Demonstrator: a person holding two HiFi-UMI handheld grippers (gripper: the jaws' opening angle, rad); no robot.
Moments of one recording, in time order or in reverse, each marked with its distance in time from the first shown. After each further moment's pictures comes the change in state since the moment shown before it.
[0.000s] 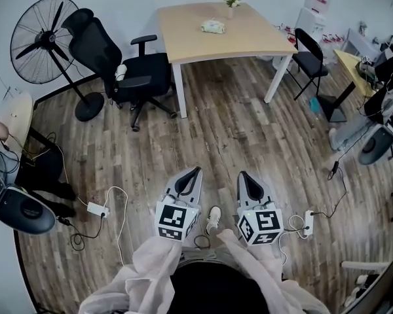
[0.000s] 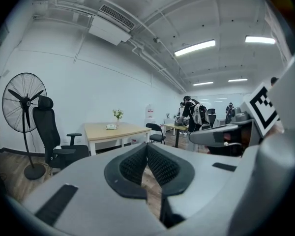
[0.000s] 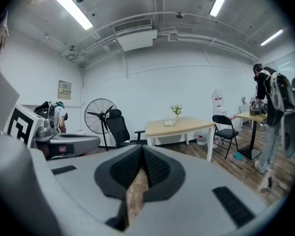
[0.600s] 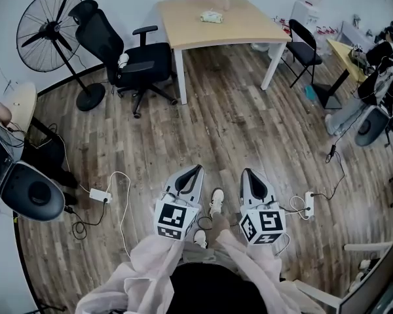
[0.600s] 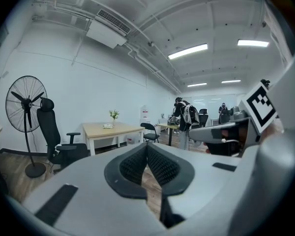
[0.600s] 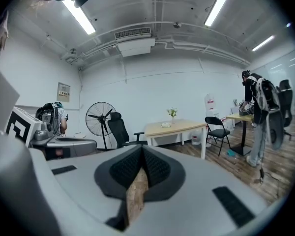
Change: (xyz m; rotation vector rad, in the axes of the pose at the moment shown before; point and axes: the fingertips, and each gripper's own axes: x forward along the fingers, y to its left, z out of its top) left arm -0.125 -0.054 -0.022 0.019 -0.007 -0.046; right arm -0.122 0.062 -0.028 0.020 -0.044 -0.061
